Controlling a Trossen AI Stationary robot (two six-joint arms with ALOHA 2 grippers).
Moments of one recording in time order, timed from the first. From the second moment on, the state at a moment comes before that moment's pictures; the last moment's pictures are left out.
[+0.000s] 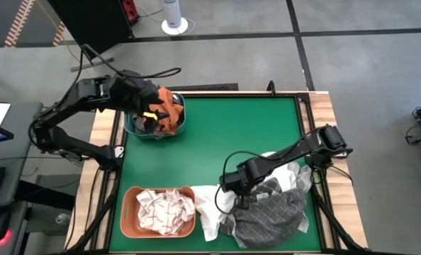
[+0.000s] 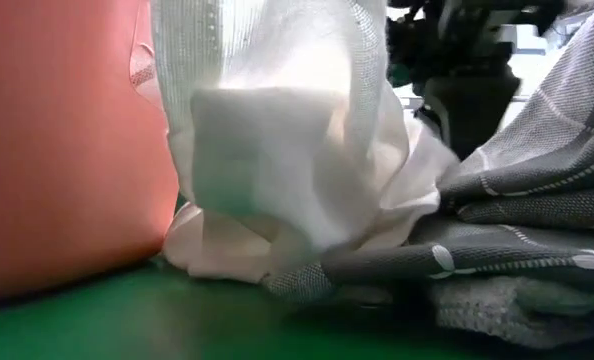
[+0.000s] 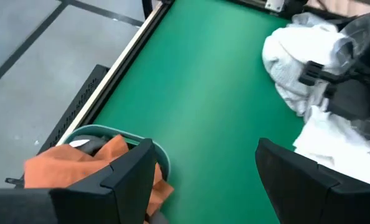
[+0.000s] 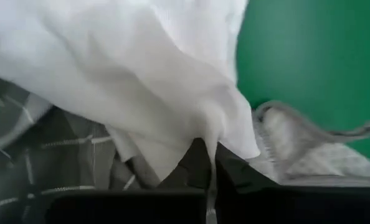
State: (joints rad) left arm 0.28 1.22 1.69 -1.18 -0.09 -0.10; right arm 0.30 1.85 1.35 -0.86 -0.11 0.53
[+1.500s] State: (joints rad) left arm 0.15 1.32 1.18 0.06 -0.11 -0.20; right arm -0.04 1.36 1.61 -0.40 0.27 0.35
